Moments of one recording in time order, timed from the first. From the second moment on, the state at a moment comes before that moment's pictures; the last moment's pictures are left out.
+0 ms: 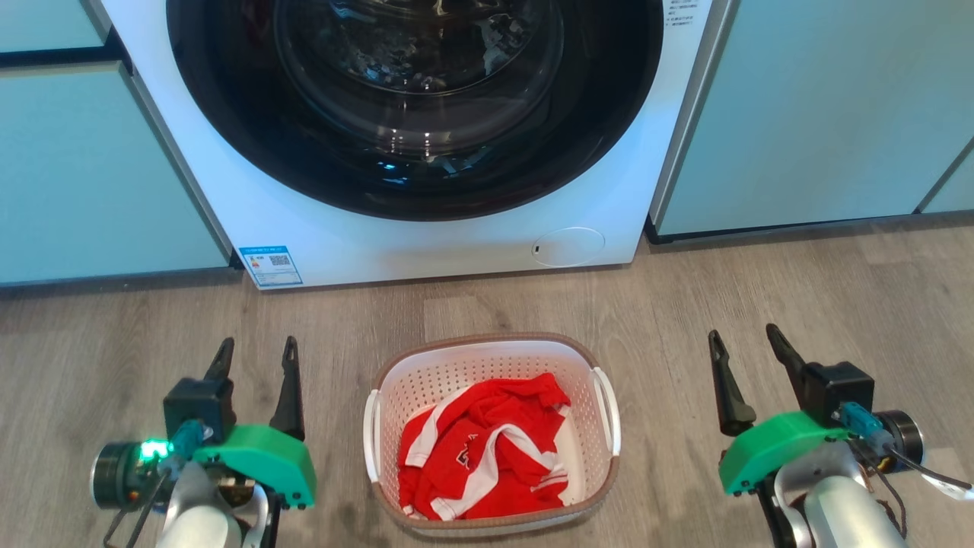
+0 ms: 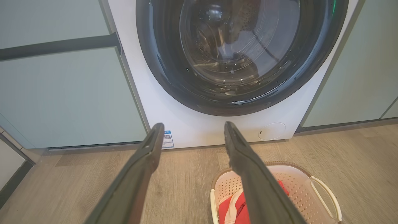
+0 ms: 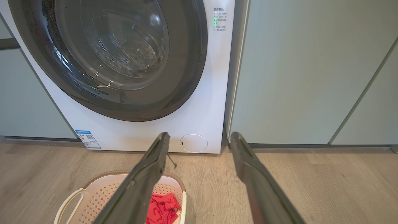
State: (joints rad) left arm -0.01 0.22 -0.28 0.11 -0.26 0.19 -0.10; right arm -0.10 -0.07 0.09 0.35 0.16 0.13 -0.25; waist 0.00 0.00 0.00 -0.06
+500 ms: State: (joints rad) left arm -0.05 0.22 -0.28 0.17 -0.29 0.17 -0.11; right arm -0.15 -0.07 0.10 0.38 0.18 0.13 -0.25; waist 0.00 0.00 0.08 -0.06
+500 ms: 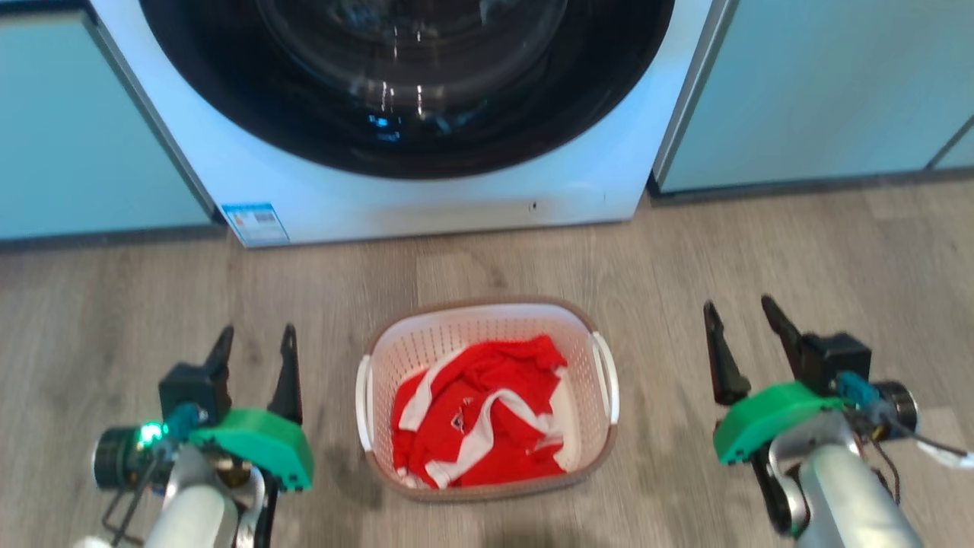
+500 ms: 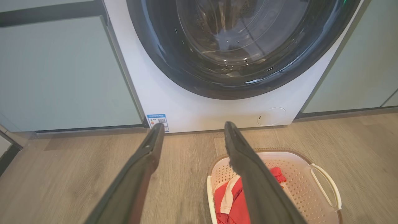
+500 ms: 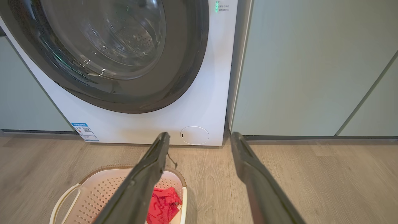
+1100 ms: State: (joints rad) left arm -0.44 0.15 -0.30 0.54 -0.34 0.03 -0.21; right arm -0.38 -0.06 0.11 0.49 0.18 0.13 -0.25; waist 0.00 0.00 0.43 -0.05
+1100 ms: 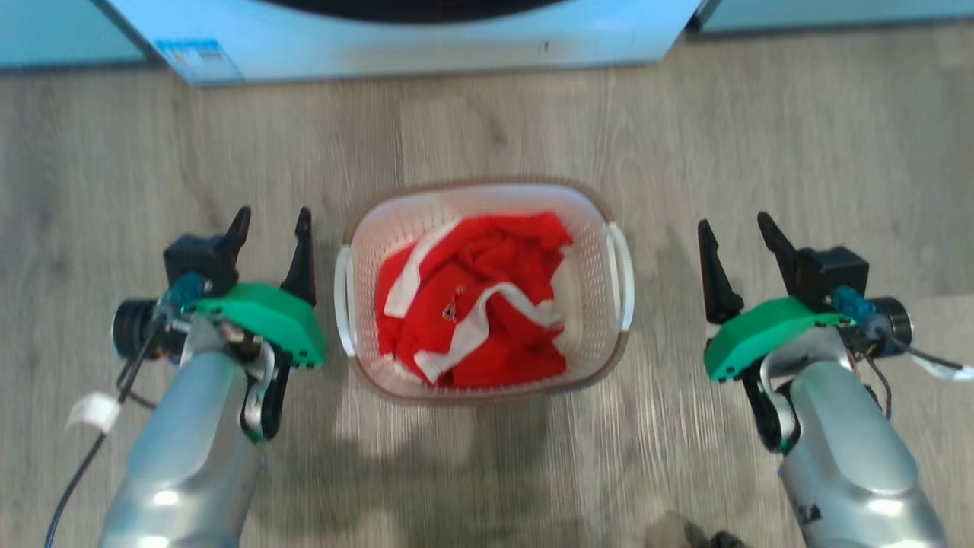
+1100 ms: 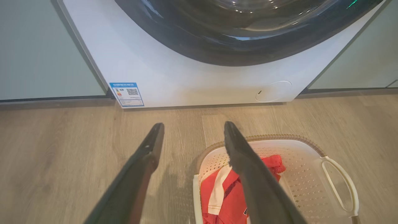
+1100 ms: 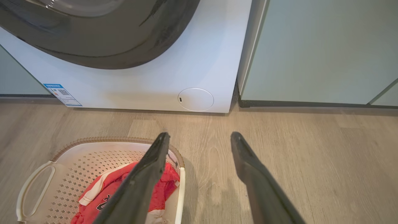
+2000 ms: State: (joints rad) left arm -0.78 0.09 -0.34 1.01 -0.36 -0.12 -0.25; right arm -0.60 -0.06 0.22 0.61 0.23 0.13 -0.25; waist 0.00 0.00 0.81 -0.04
